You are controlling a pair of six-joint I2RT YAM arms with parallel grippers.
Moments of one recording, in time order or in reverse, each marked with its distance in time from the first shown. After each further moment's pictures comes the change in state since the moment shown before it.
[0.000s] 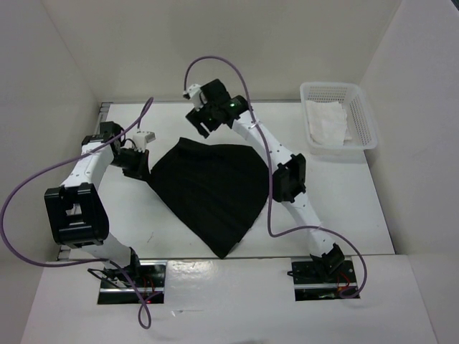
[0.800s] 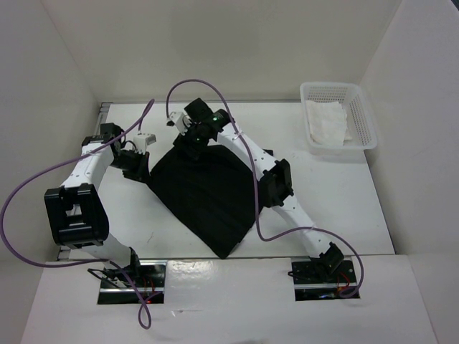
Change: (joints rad) left arm 0.000 -0.011 -0.011 -0.027 0.003 0.025; right arm 0.112 0.149 0.089 -0.132 -0.214 -0.087
